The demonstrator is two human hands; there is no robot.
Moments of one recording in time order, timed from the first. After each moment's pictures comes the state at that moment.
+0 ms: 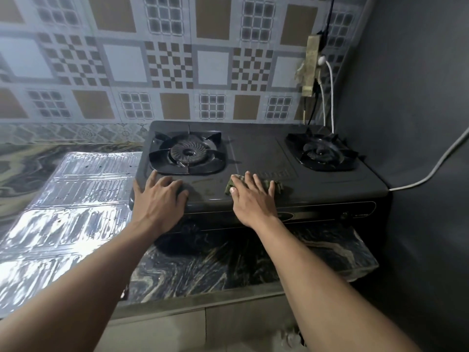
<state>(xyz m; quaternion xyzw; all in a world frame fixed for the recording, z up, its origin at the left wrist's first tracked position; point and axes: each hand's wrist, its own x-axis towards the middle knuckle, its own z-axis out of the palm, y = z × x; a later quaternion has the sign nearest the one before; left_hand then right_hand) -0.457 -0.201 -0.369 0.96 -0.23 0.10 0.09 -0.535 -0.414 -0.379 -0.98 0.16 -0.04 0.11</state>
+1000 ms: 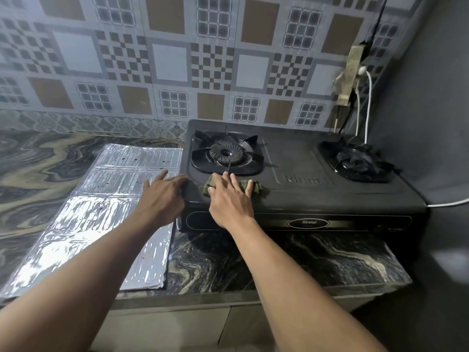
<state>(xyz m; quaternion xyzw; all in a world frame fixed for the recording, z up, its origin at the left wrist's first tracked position) -0.427 -0.111 -0.362 0.96 -0.24 0.03 0.17 -0.486 -0.276 -0.371 -0.98 0.09 -0.06 0.15</state>
